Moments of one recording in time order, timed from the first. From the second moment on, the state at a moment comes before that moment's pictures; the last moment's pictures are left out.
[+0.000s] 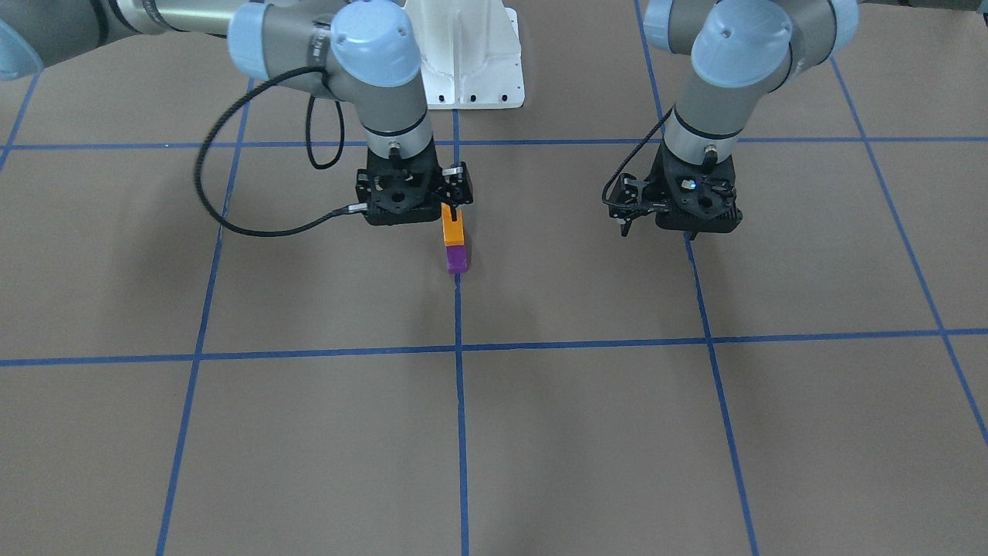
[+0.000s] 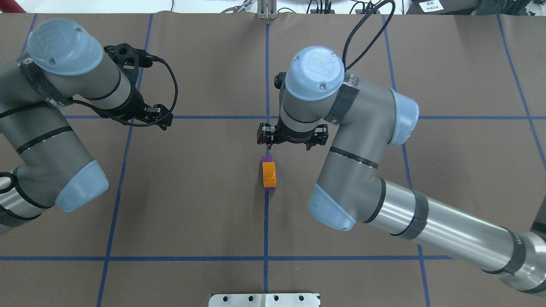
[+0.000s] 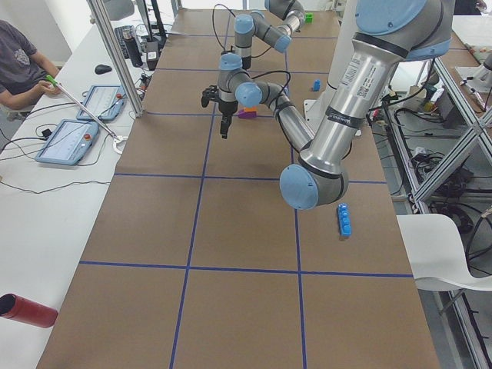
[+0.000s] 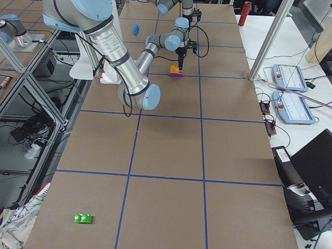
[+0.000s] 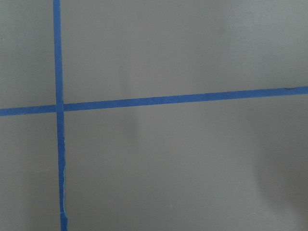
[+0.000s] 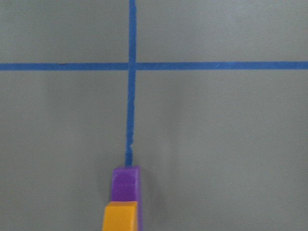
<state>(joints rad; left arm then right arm) -0.81 -2.01 -1.91 -1.46 -2.00 -0.81 0.63 -0.86 1.74 -1.70 1.99 1.14</state>
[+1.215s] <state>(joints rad) -1.48 -1.70 -1.66 -1.47 -2.26 0.23 1.38 -1.51 1.78 -1.71 2.28 0.07</state>
